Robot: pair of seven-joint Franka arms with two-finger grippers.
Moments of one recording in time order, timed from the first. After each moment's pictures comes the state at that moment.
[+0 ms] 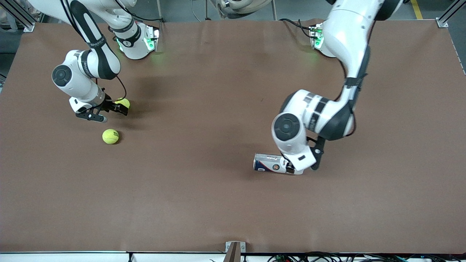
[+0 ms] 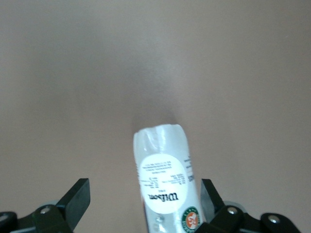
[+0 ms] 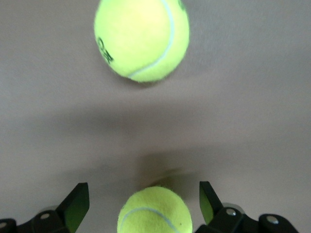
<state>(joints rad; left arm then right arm) -0.66 0.76 0.14 -1.27 0.23 1.87 -1.88 -0.02 0.08 -0.05 -2.66 0.04 2.65 0.10</state>
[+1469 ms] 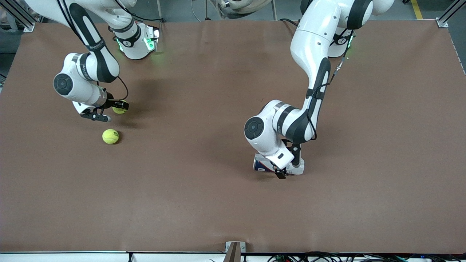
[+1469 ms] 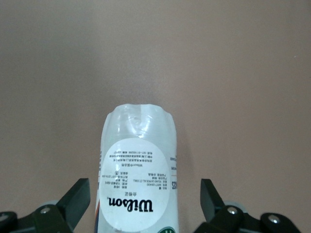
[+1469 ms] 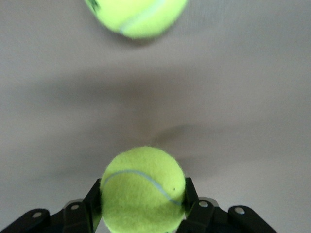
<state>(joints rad) -0.81 0.92 0.30 -1.25 0.24 2.00 -2.17 -0.02 0.09 -0.05 -2.56 0.05 2.41 0.11</state>
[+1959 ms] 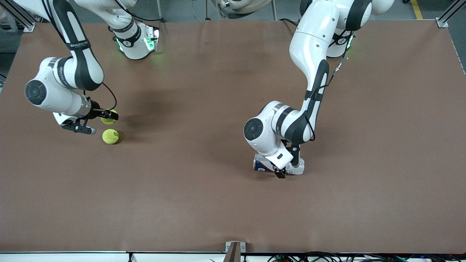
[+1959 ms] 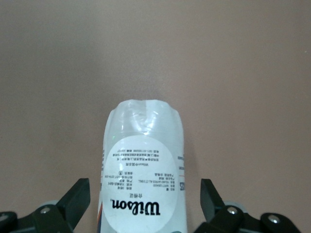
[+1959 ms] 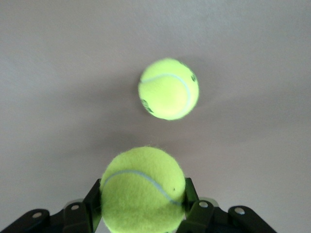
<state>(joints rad) -0.81 0.94 0.29 -1.25 0.24 2.01 -2.18 -0.01 0.11 -0.05 -2.26 0.12 2.16 0.15</state>
